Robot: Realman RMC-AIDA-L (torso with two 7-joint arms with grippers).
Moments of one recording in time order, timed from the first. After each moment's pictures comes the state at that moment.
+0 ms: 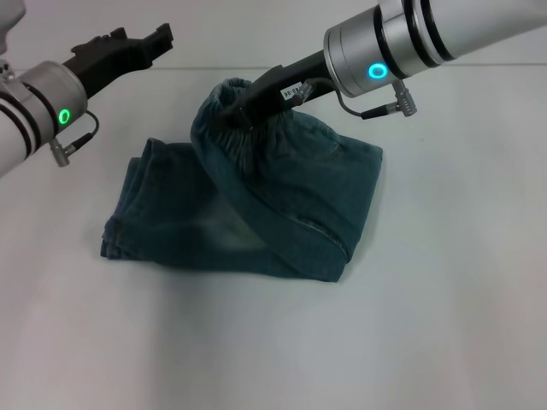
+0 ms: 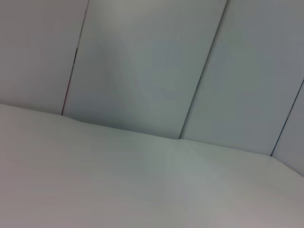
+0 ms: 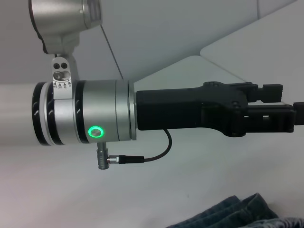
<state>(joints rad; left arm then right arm) -0.57 -2.18 1.08 0.75 1.42 0.52 -1.59 1.09 2.09 -1.10 -0.61 -2.11 -1.19 2.09</state>
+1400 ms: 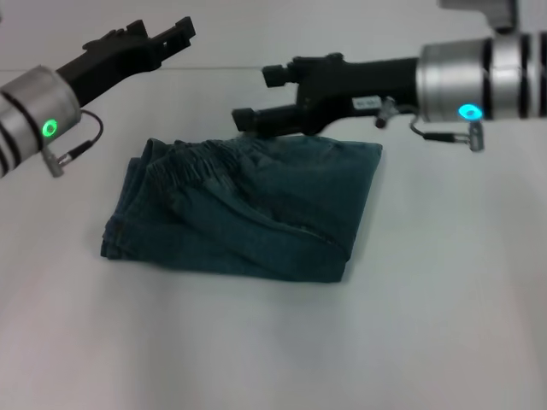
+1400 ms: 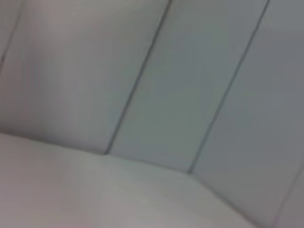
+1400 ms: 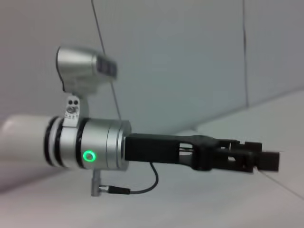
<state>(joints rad) -0.51 -2.17 0.99 0.78 1.41 0.85 -1.59 0.63 2.09 -1.21 -0.95 -1.72 -1.24 1.78</state>
